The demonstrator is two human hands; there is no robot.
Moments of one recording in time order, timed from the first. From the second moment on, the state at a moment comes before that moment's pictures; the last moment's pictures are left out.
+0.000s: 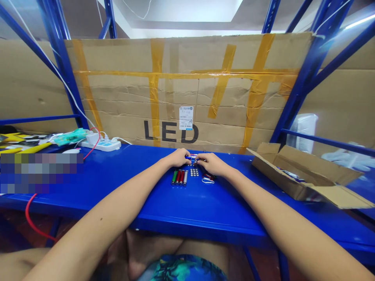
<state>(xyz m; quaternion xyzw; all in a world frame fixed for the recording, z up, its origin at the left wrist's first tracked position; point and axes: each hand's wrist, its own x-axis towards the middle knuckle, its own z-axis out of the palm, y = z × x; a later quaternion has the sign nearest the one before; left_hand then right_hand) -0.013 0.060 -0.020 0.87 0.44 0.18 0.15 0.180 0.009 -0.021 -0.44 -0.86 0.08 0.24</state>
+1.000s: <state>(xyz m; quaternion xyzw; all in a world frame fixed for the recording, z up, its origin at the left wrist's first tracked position) -0.007 0.052 -0.014 0.88 0.41 0.15 0.18 0.184 0.002 -0.017 -0.42 -0.87 0.08 0.23</state>
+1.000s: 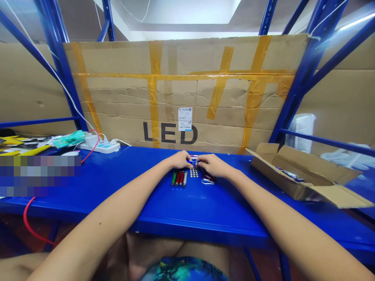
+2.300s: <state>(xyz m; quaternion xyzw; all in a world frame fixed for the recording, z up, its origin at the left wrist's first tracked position) -0.056 -0.006 0.029 0.73 0.61 -0.01 0.32 0.194 -0.010 -0.007 -0.45 -0.86 0.09 0.23</state>
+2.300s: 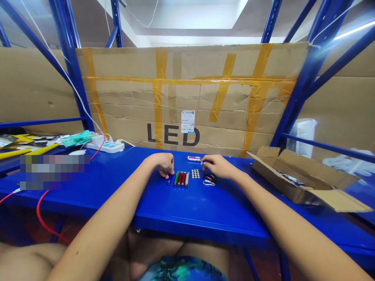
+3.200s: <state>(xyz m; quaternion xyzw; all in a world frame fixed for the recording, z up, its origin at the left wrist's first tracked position) -0.057 -0.006 0.029 0.75 0.61 -0.04 0.25 0.194 -0.009 -0.010 -0.45 -0.86 0.11 0.23</state>
